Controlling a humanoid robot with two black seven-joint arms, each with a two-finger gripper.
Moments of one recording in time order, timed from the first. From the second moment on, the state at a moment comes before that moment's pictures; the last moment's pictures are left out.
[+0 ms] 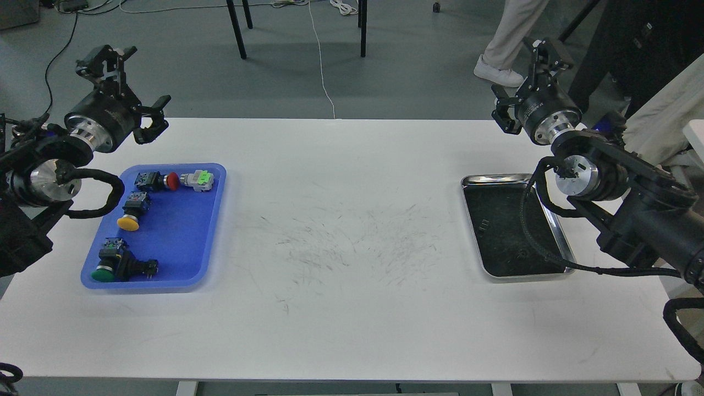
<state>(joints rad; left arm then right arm) -0.90 0.53 -0.47 -0.64 -0.14 -0.33 -0.22 0.92 -0.36 0.47 0.75 0.04 0.01 0.34</state>
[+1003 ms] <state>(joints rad) -0.89 0.53 -0.47 -0.63 -0.14 -0.34 -0.21 0.91 -0.36 0.47 0.76 0.04 0.01 0.34</state>
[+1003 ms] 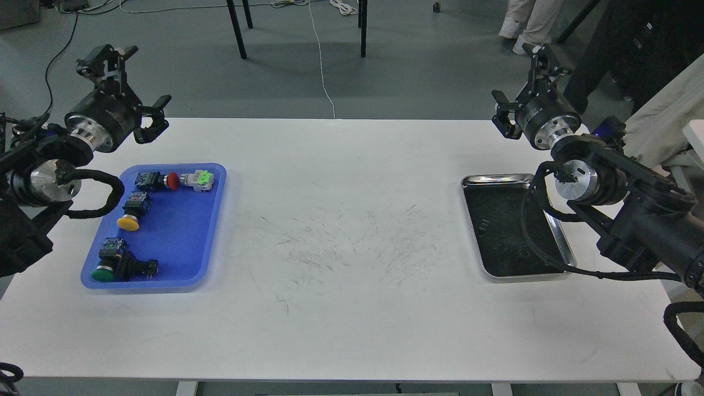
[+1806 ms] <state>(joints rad) -0.88 0.53 -0.53 -0.53 -0.15 -0.47 -0.03 0.90 -0.36 0.46 0.76 0.04 0.01 0.34</state>
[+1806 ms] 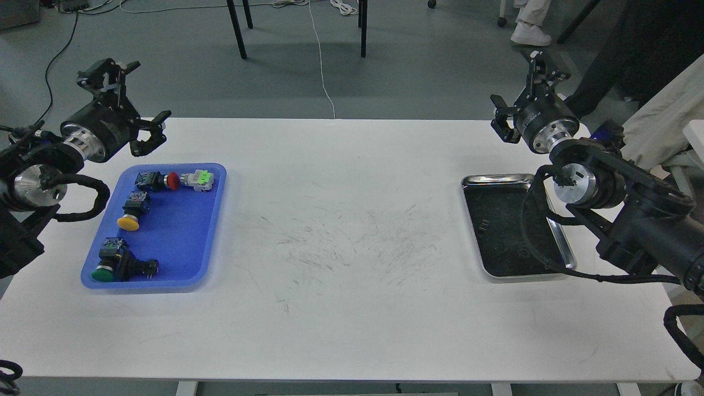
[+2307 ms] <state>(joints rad) -0.90 0.49 -0.57 -0.42 -0.13 -0.46 -0.05 0.90 -0.36 0.45 0.77 0.04 0.01 0.34</state>
